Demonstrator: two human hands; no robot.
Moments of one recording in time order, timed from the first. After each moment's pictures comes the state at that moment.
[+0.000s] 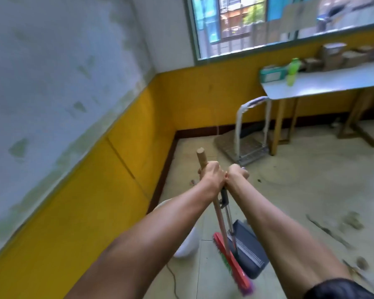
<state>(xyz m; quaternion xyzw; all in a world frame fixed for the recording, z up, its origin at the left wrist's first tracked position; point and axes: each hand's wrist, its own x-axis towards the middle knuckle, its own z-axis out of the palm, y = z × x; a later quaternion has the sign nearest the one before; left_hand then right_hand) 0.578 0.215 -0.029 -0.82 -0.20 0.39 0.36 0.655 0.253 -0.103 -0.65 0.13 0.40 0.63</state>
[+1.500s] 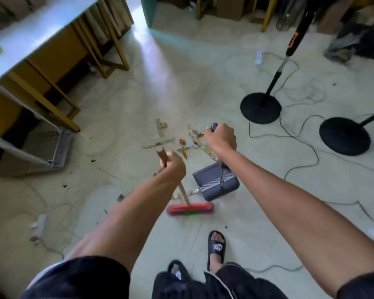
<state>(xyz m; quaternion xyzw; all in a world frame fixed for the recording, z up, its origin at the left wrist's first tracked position) 0.808 -0.012 -0.230 -0.85 0.13 0.36 0.36 0.837 -0.139 -0.197 -0.90 0.22 0.02 0.37</state>
